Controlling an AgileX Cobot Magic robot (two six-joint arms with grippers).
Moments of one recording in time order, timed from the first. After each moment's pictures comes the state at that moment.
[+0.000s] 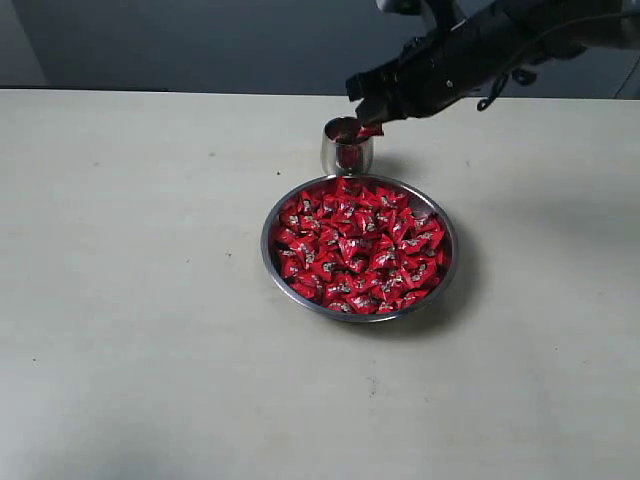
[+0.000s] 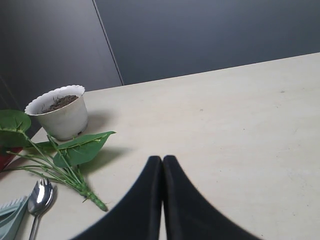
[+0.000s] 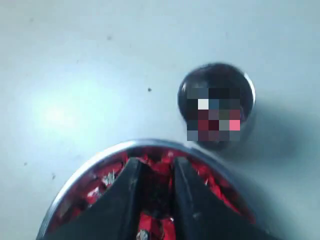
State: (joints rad) left arm 0.22 0.00 0.00 0.22 0.25 -0.01; right arm 0.43 1.96 -1.48 0.74 0.64 -0.65
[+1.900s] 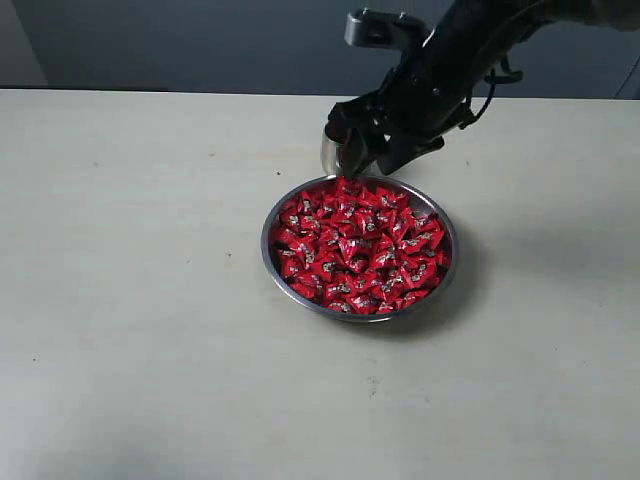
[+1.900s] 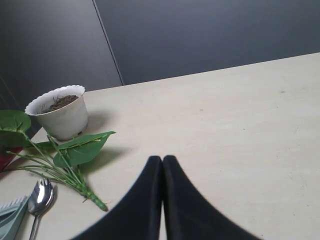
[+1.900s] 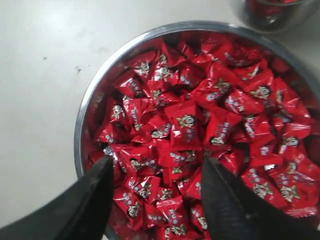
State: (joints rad) left arm 0.22 0.00 0.00 0.22 0.25 -0.01; right arm 0.52 1.97 -1.56 0.45 1.00 -0.31
